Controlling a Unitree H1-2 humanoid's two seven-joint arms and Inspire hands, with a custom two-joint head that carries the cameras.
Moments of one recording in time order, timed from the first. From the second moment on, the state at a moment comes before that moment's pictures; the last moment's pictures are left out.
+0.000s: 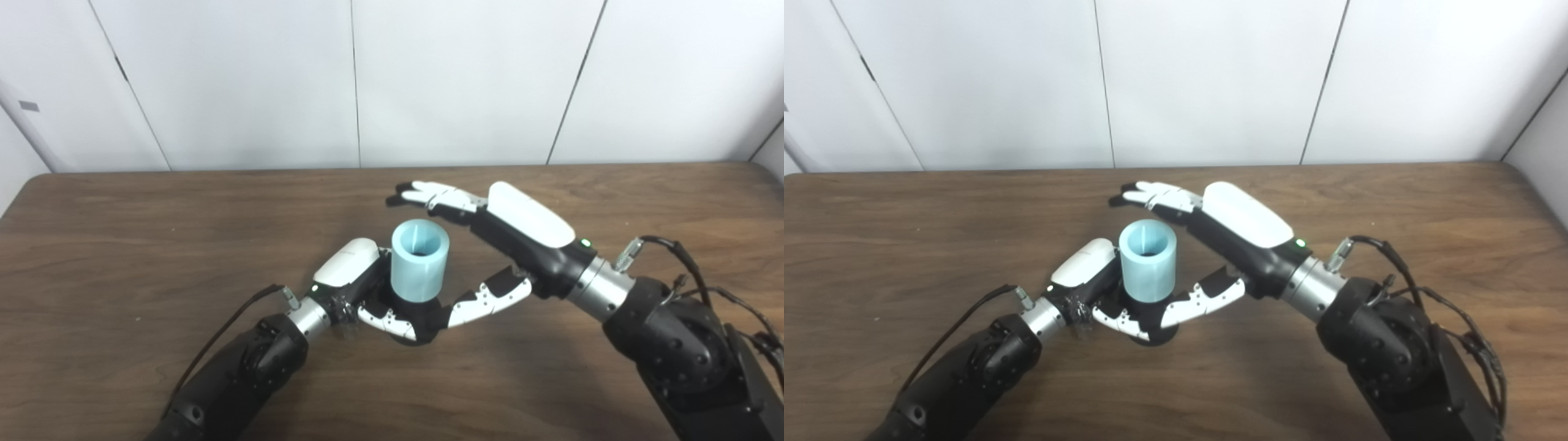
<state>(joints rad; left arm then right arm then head) -0.46 0.31 -0.64 0.37 0.51 -0.32 0.02 -0.33 -0.45 0.32 -0.61 -0.47 0.12 0.48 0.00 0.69</state>
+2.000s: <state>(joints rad) -0.46 0.33 -0.64 0.35 0.51 -0.31 0.01 -0.31 -0.44 0.38 -0.60 -0.74 -0.01 0.59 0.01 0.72</state>
